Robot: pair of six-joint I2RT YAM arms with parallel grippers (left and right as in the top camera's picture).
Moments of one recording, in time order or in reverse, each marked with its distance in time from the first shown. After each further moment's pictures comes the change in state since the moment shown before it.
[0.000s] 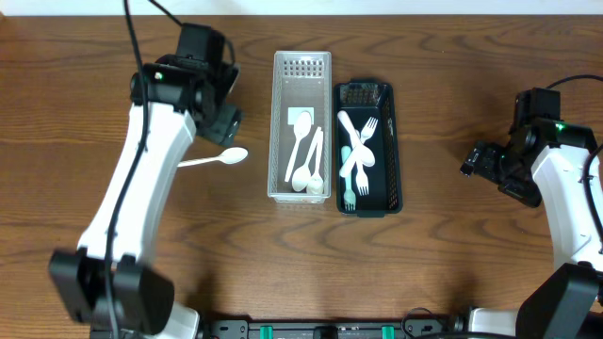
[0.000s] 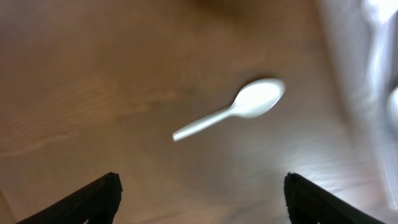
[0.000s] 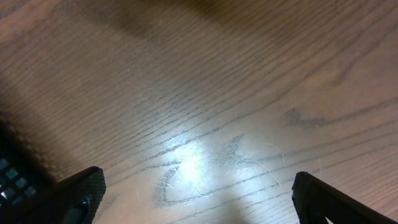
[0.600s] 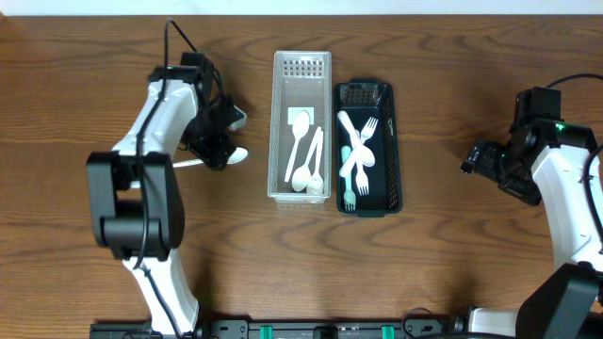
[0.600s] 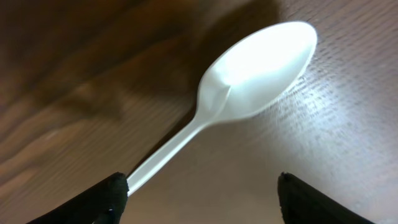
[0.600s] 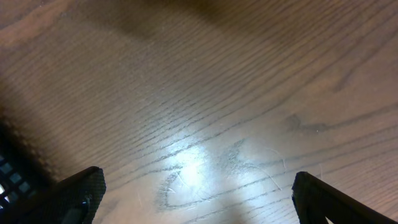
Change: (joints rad) left arm 0.130 0.383 -0.050 0.053 0.183 0.414; right arm 0.000 0.000 0.000 0.018 0.000 0.000
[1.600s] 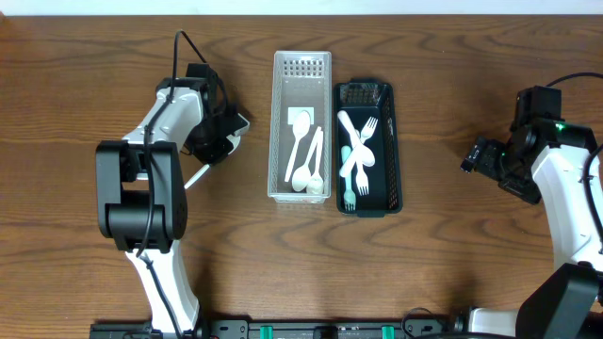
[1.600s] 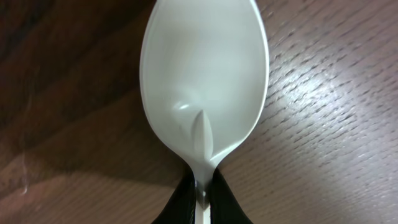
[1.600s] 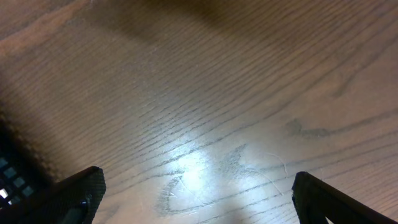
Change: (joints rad) left arm 0.000 0.048 -0.066 0.135 -0.023 0.031; right arm 0.000 0.000 0.000 0.015 0.000 0.000
